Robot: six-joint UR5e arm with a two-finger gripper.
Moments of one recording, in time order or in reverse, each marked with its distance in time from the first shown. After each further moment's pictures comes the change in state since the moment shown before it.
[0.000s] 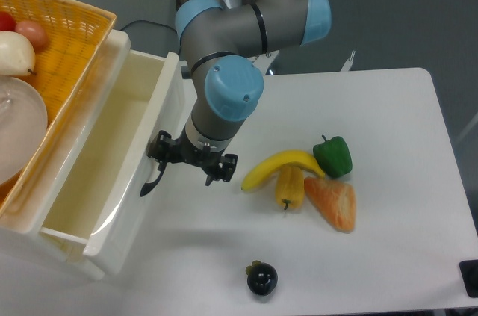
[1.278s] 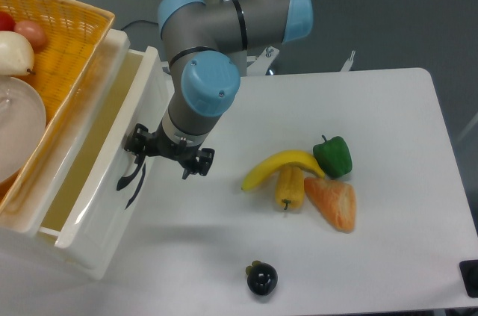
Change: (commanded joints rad) arm -0.055 0.018 -0.031 -0.008 -0.041 -0.060
